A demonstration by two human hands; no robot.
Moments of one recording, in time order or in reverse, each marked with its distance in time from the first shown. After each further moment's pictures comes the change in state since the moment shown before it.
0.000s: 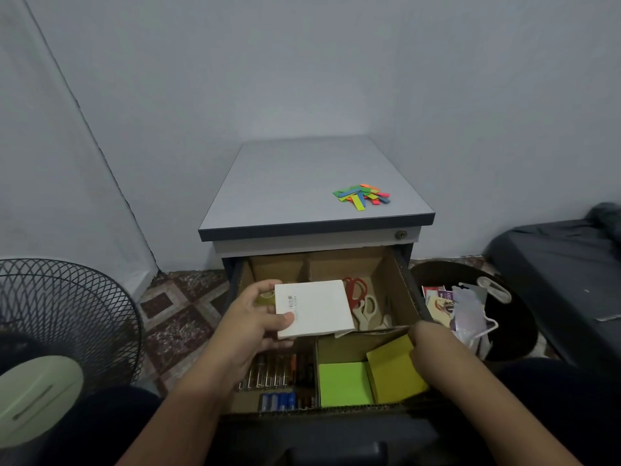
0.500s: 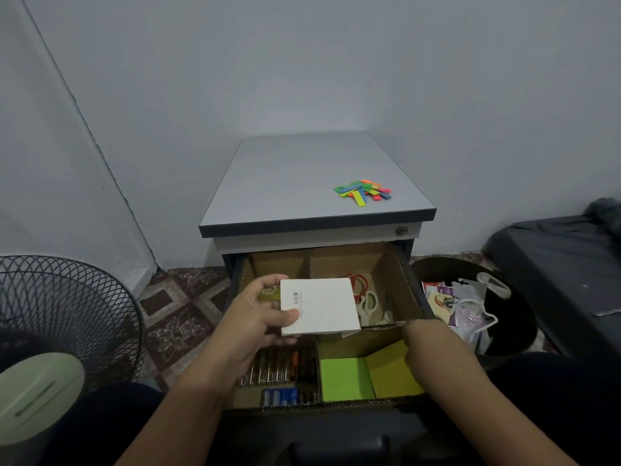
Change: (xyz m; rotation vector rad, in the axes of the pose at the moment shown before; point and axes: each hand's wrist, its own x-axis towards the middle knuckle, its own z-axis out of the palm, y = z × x) left_hand -0.001 0.001 -0.001 0.017 -0.078 0.017; right_hand -0.018 -0.008 0.007 -0.108 0.151 -0.051
